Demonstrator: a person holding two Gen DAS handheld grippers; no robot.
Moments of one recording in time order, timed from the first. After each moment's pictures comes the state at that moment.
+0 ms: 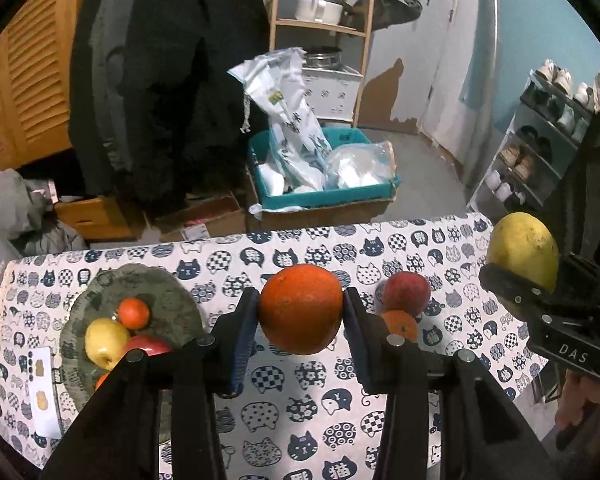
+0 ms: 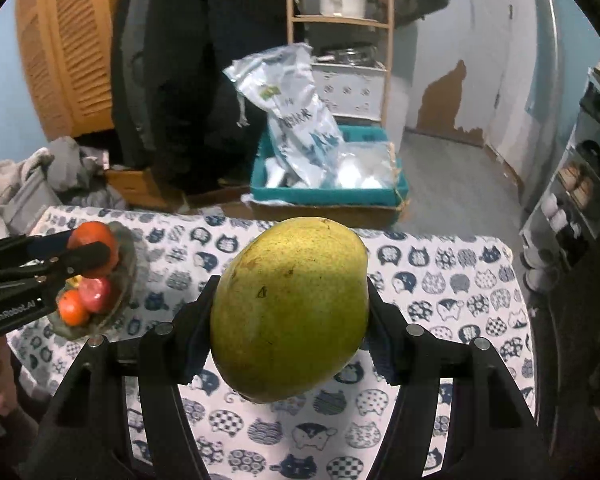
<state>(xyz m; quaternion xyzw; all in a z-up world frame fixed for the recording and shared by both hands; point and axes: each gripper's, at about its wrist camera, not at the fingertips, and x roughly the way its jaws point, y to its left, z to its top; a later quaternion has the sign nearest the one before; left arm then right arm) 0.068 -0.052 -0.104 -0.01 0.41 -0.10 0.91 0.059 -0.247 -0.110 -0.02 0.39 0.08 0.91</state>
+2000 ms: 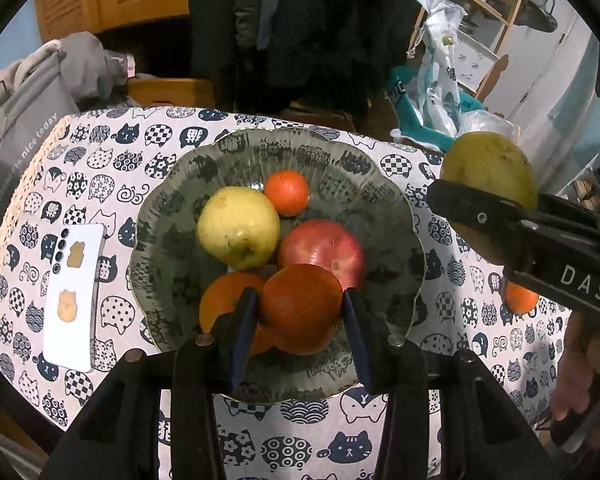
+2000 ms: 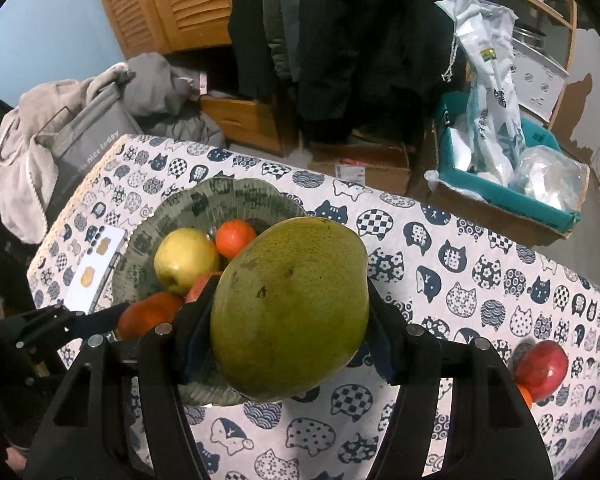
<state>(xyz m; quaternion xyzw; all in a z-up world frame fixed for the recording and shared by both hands) 0.060 0.120 -0.211 -0.11 0.52 0.01 0.85 0.135 -0.017 -0.190 -0.06 0.48 0.24 0.84</state>
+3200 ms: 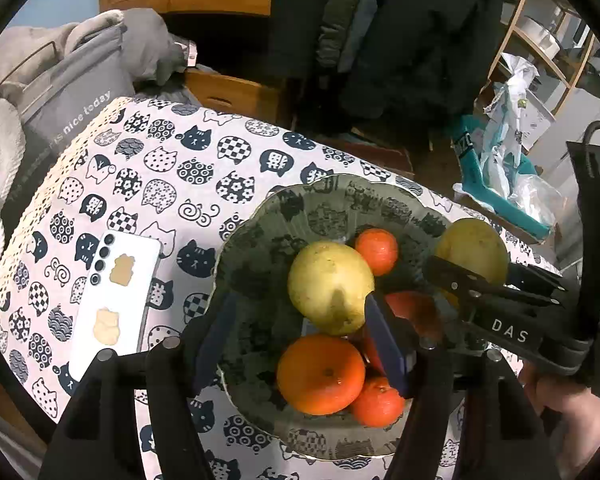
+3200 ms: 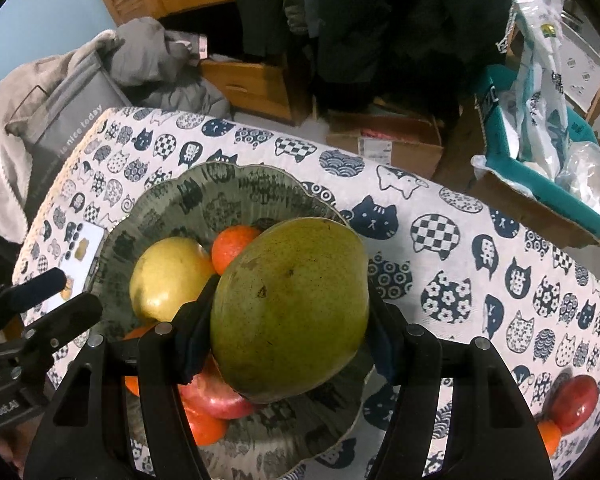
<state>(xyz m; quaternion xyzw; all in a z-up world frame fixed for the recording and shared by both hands) 0.084 0.193 -0.214 -0.16 0.50 0.10 0.85 0.187 0.033 -0.247 -0.08 0.54 0.25 0.80</state>
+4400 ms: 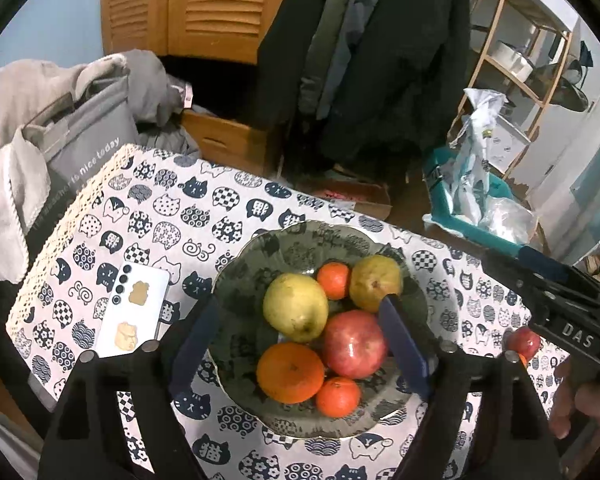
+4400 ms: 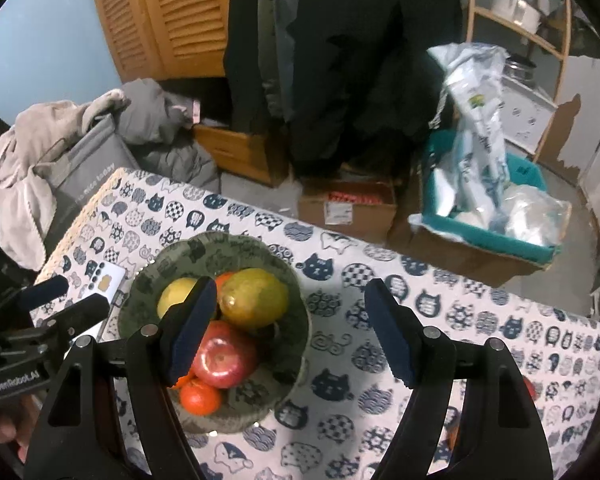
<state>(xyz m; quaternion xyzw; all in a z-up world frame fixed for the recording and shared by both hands) 0.061 0.171 -0.145 -0.15 0.44 0.09 0.88 0.150 -0.012 -0.141 -0.07 0.44 0.22 0.87</state>
